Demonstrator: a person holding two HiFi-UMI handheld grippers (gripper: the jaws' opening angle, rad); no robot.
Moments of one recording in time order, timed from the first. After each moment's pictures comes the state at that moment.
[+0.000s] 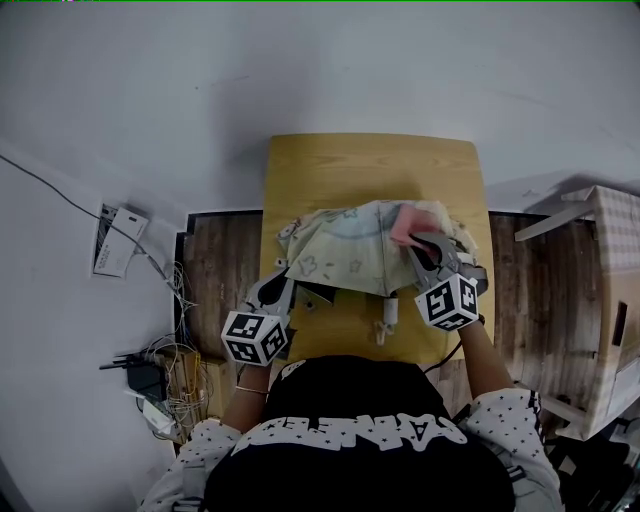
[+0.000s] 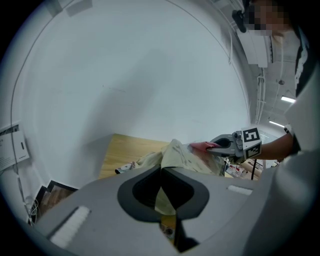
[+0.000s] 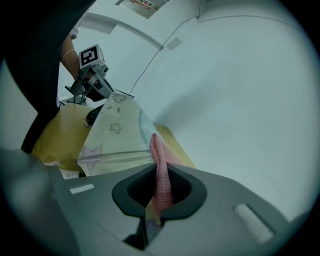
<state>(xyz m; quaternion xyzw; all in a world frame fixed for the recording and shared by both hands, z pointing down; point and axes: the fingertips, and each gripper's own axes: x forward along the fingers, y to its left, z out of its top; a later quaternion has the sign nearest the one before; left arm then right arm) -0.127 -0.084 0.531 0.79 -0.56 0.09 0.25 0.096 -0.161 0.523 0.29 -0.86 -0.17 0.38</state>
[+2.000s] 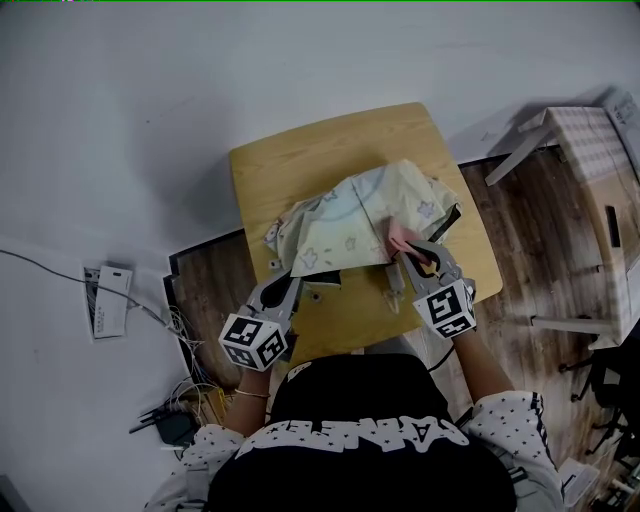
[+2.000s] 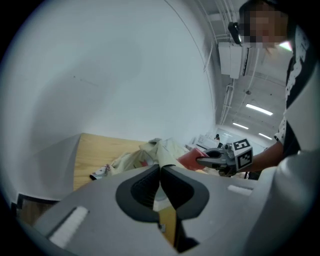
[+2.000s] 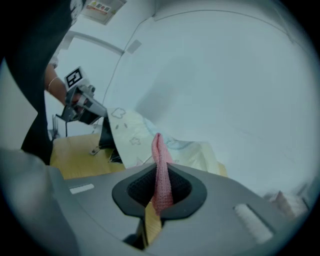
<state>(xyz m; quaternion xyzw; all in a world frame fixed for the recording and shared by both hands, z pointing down) -0.104 -0.071 0.516 0.88 -0.40 0.07 0.24 0.107 -0.074 0.526 0.46 -0.84 -0.01 0.30</state>
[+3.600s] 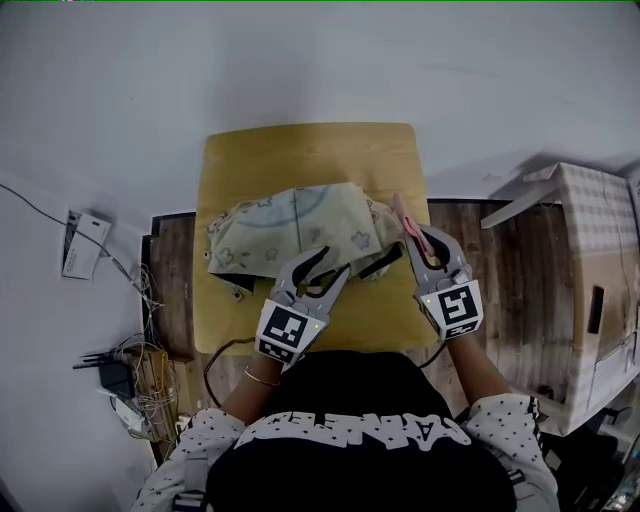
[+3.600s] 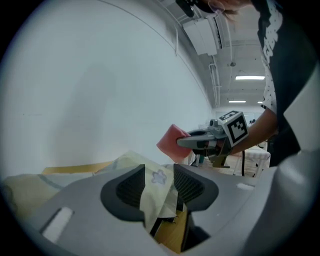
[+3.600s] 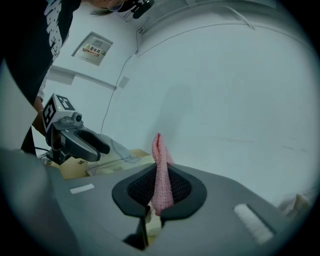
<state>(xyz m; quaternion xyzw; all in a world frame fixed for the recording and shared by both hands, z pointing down) 0.141 -0.101 0.482 0.90 -0.42 0.12 0.07 0.256 -0.152 0.458 0.42 -0.90 -0.02 0.14</state>
